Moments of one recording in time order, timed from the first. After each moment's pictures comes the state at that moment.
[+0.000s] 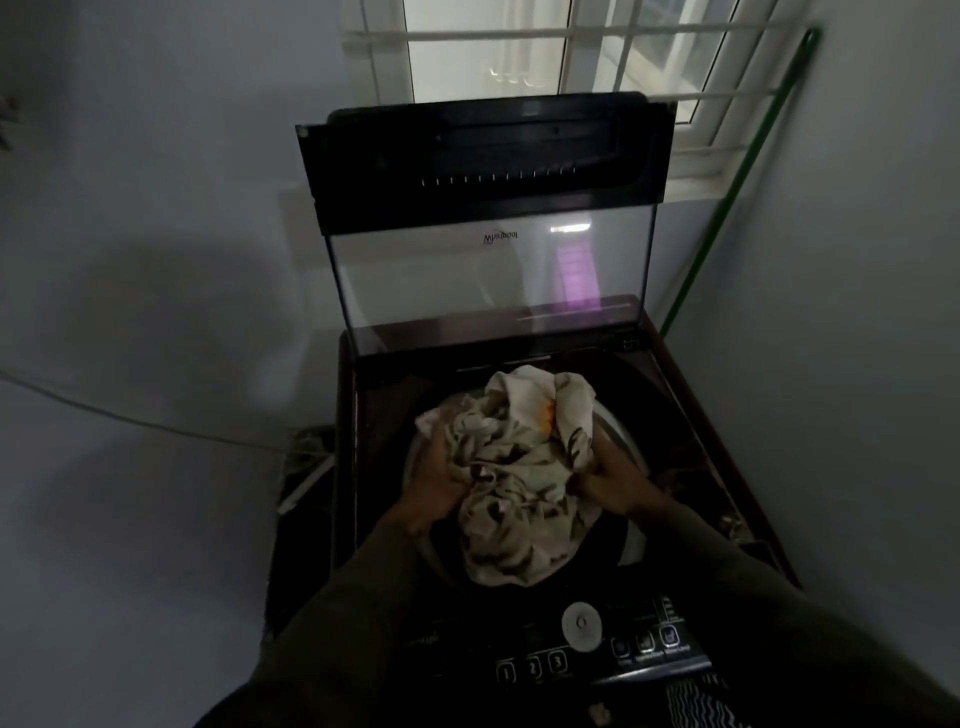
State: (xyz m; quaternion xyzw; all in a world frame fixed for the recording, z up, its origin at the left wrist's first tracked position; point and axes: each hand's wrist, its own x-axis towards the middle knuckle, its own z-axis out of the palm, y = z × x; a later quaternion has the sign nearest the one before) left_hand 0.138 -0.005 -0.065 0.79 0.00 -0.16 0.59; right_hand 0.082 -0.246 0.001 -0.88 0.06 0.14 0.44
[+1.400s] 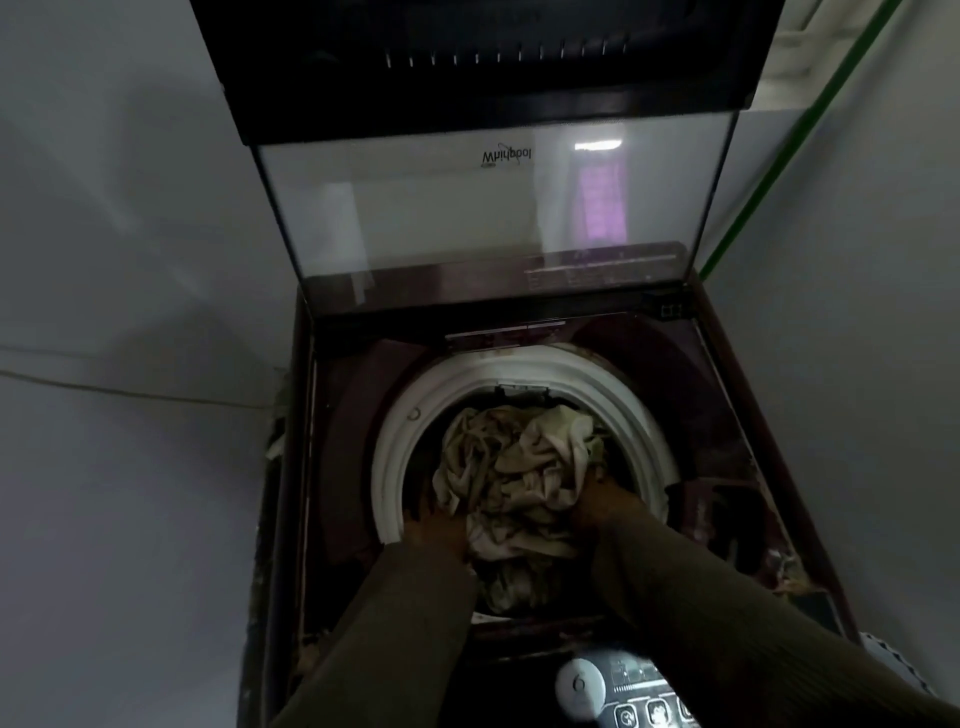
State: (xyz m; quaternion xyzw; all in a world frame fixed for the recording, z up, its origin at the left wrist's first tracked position) left_hand 0.113 -0.031 -0.195 0.92 0.00 -0.39 0.07; right_hand 0.131 -0.263 -0.169 -0.88 0.19 0.38 0.22
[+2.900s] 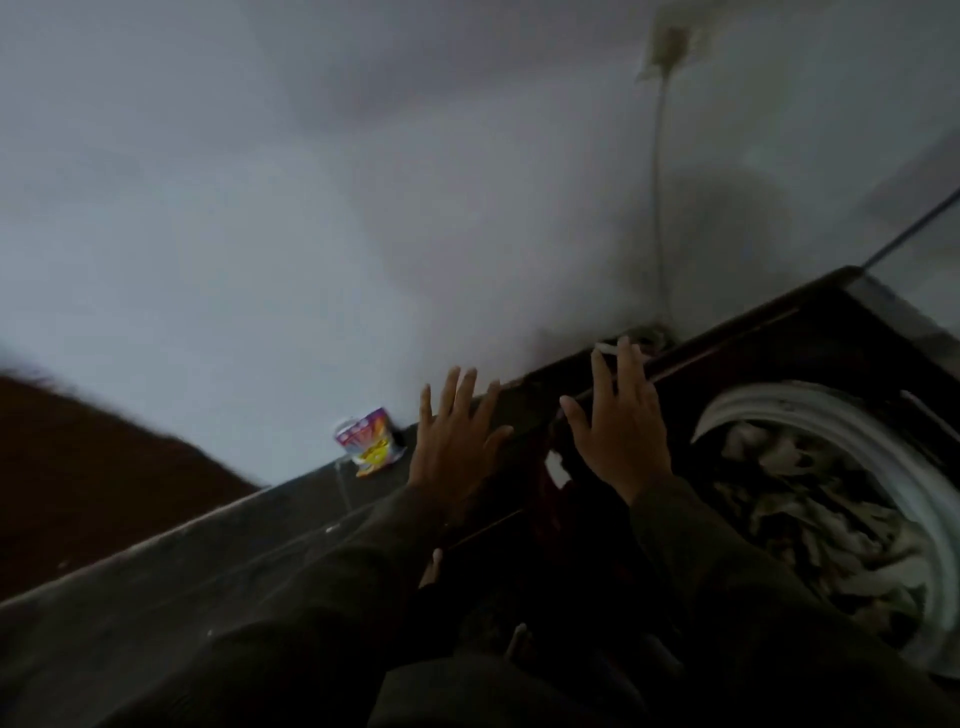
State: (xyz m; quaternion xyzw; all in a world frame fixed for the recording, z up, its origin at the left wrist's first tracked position) left_hand -0.245 0.064 -0.056 0.91 0.42 -0.01 0.04; right_hand -0.051 -0.030 -0.021 -0.83 -0.53 0.05 0.14
